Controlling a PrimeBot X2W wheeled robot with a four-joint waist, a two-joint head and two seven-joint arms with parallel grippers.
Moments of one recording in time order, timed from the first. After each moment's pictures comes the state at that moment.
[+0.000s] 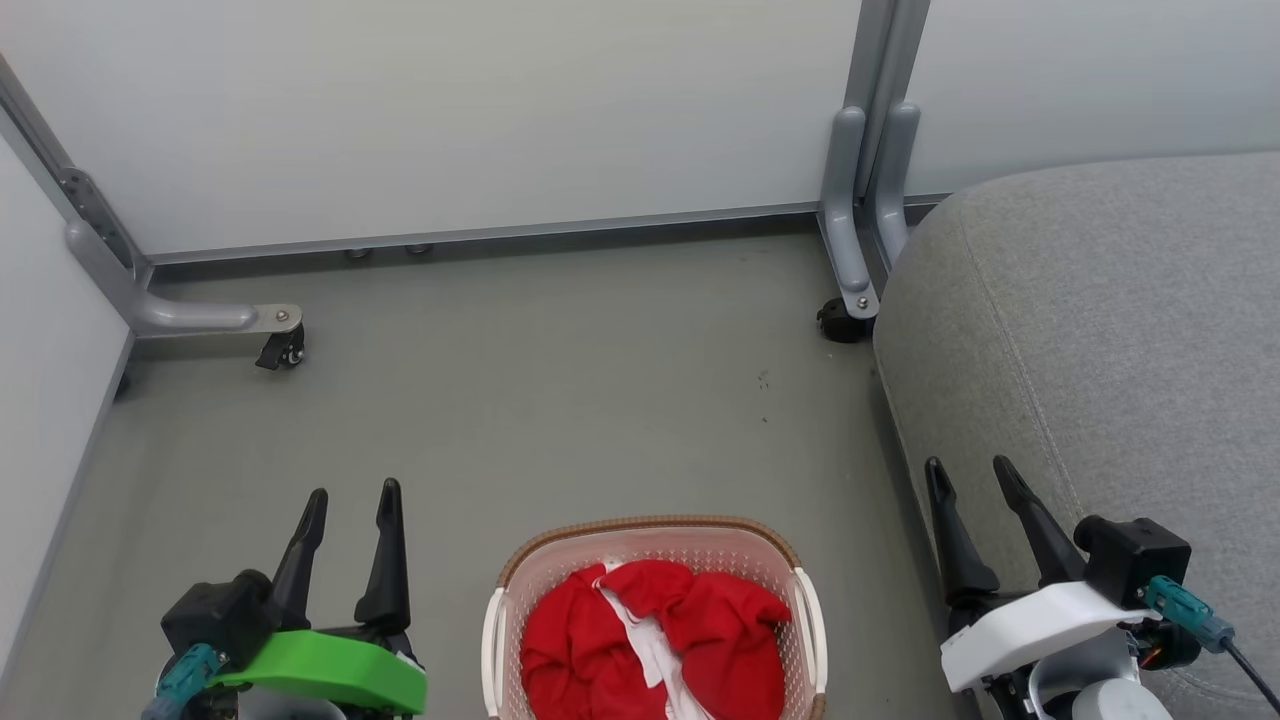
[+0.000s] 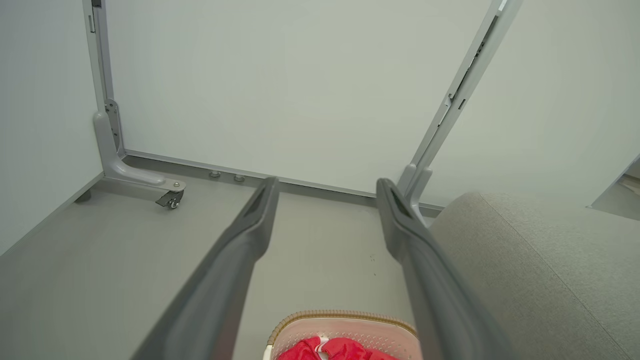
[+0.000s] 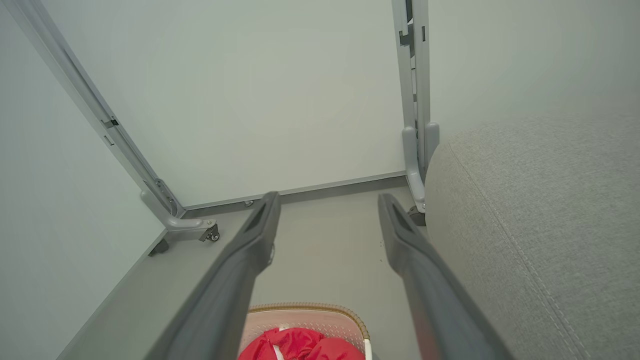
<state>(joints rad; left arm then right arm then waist) -0.02 0.08 -0.09 0.21 -0.43 -0.13 -0.21 0.01 -0.06 0.07 0.12 0.30 0.13 -0.14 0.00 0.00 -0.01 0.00</state>
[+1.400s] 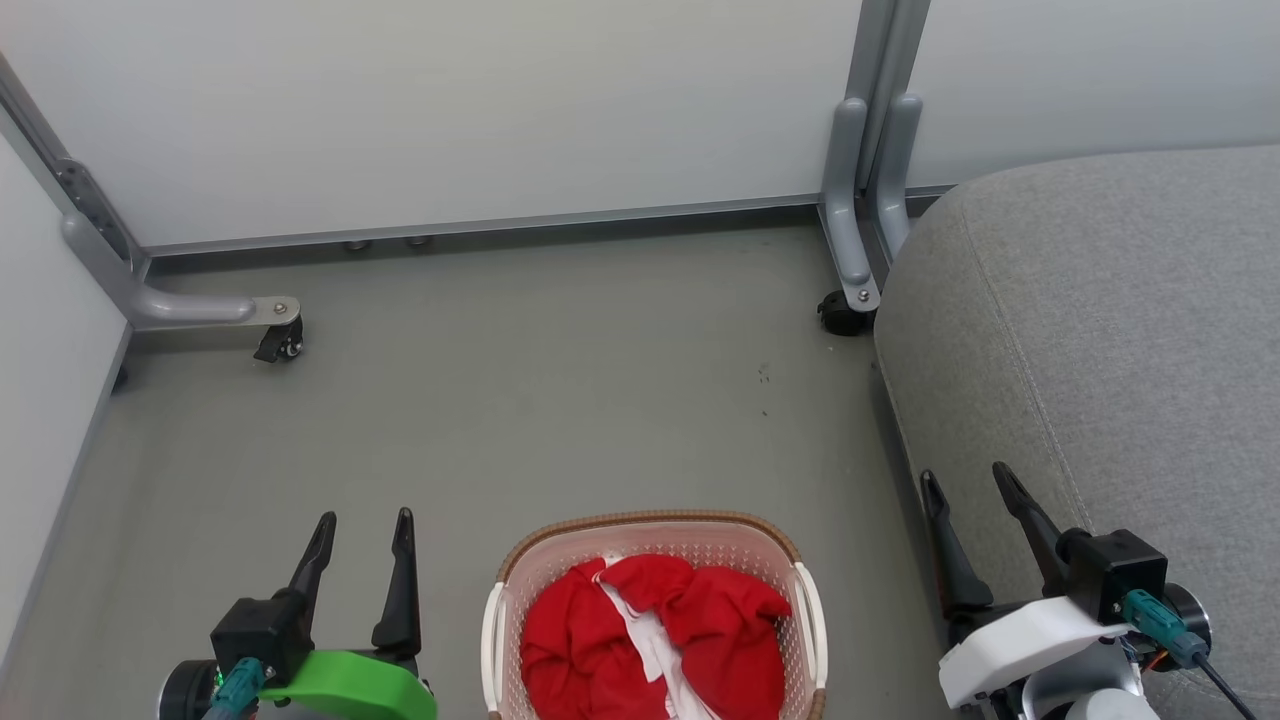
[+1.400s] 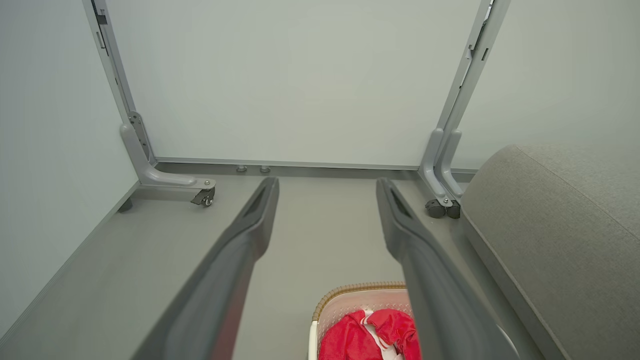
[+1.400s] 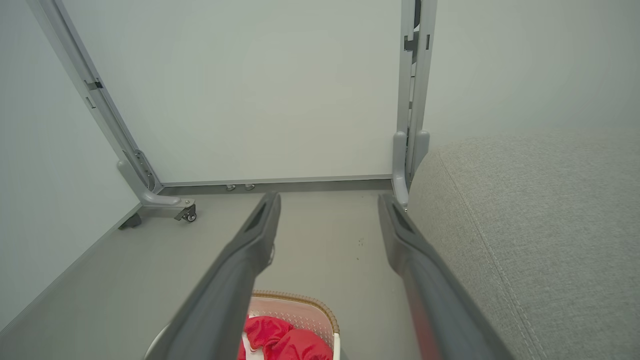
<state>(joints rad) -0.02 0.05 -0.06 0.31 -0.21 -0.13 -0.26 0.03 -0.05 0.06 0.12 0.14 0.13 -0.17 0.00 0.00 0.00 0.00</state>
